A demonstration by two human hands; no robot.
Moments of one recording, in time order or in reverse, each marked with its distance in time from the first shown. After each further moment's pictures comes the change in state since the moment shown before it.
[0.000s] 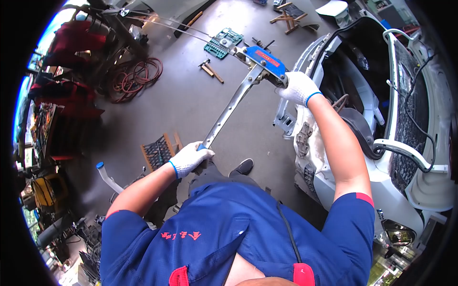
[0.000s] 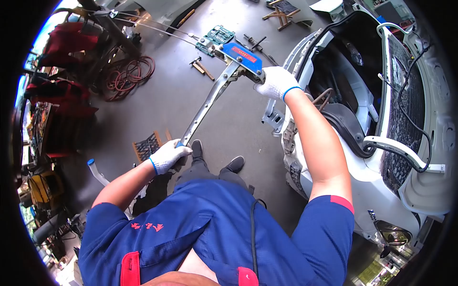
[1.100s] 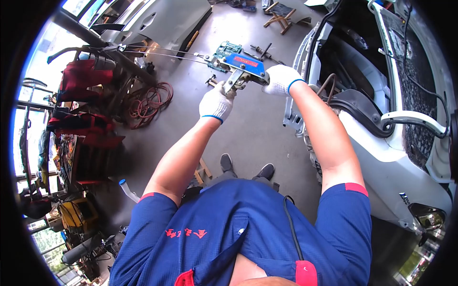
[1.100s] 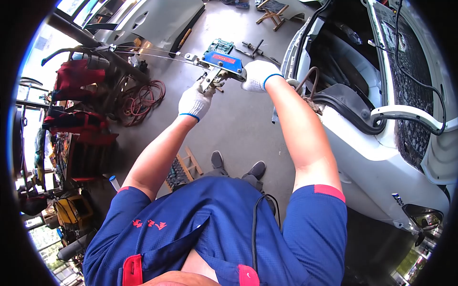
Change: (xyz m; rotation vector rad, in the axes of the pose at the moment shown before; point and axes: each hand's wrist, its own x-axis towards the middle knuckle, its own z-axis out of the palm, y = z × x) left_hand 0.125 0.142 0.053 0.832 0.819 0.646; right_hand -0.007 0.000 -0.009 -0.047 -0.056 0.056
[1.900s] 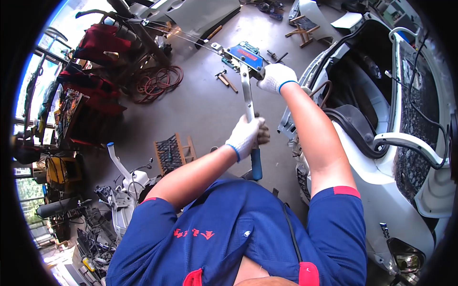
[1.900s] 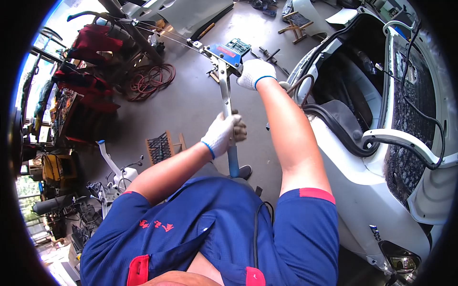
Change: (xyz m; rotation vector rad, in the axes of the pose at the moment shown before) left_hand -0.145 0.134 0.062 -1.431 -0.222 -0.683; right_hand -0.003 0.012 0.010 -0.036 0.076 -0.063
